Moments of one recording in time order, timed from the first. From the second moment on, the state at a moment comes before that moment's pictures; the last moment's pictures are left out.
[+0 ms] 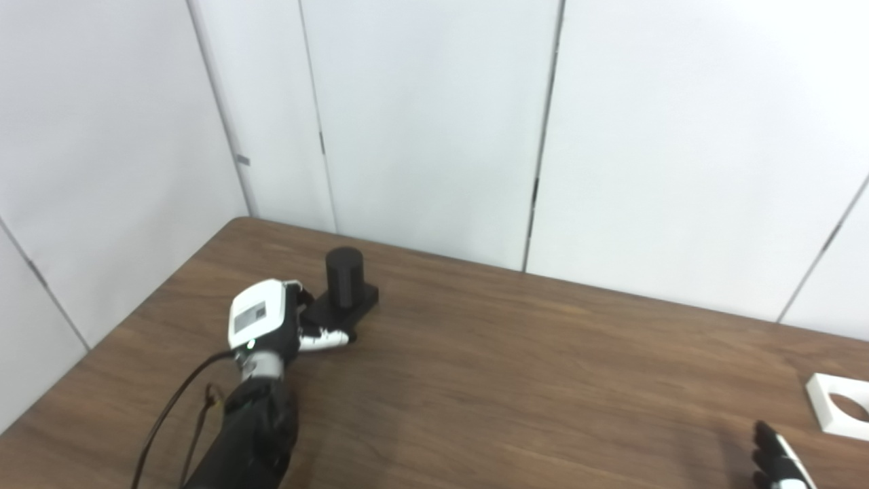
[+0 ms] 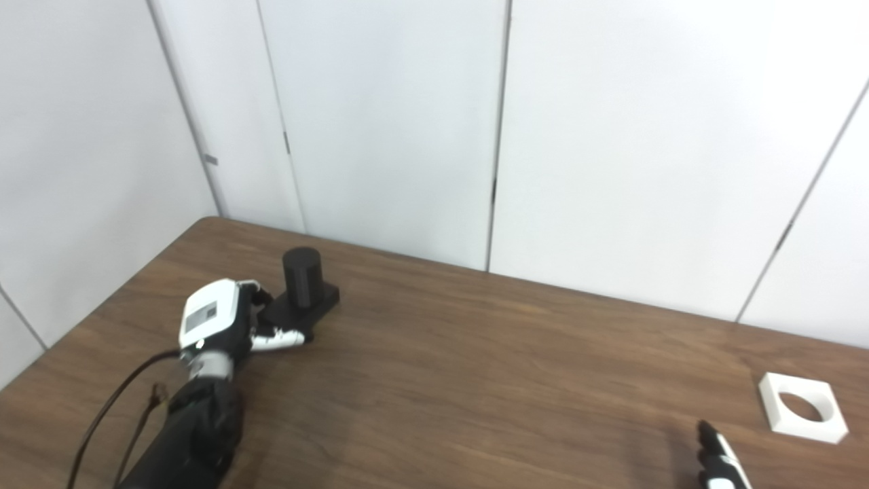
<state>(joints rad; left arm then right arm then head) -0.21 0.37 -0.07 0.04 0.77 0.46 0.17 0.20 -0.07 -0.09 -0.38 -0.09 0.23 0.15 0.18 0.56</state>
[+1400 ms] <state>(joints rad) 0.16 0.32 -0.29 -0.37 0.71 0.02 -0.08 0.20 -0.06 -0.01 -0.50 -0.19 0.37 0.16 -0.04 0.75</state>
